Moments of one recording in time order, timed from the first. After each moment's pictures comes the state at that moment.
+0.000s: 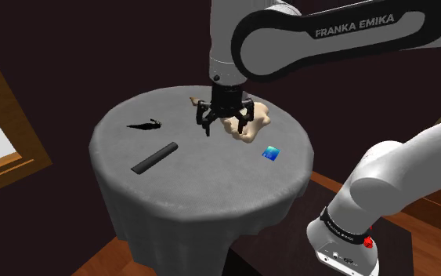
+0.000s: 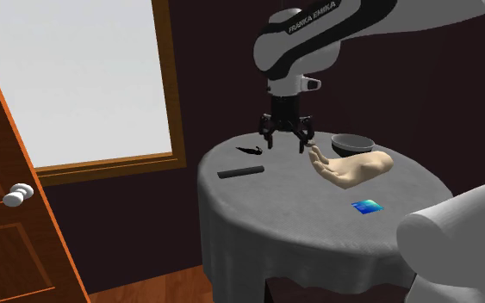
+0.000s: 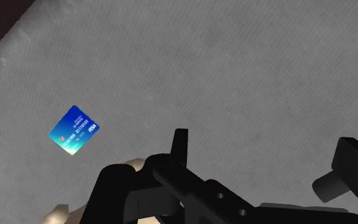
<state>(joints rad) -0.13 -0.47 0.48 -2.33 0.13 1.88 0.99</state>
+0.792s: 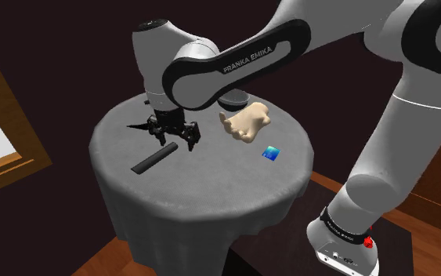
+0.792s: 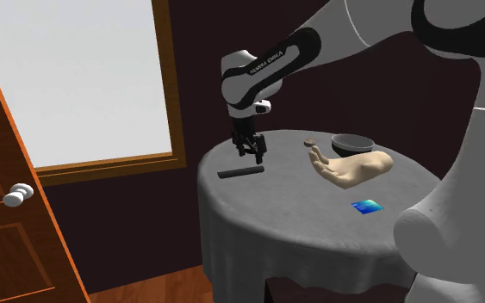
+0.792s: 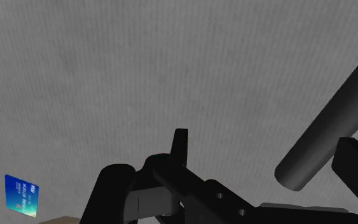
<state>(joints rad) -0.22 0.13 0.72 -1.97 -0.26 1.98 1.77</state>
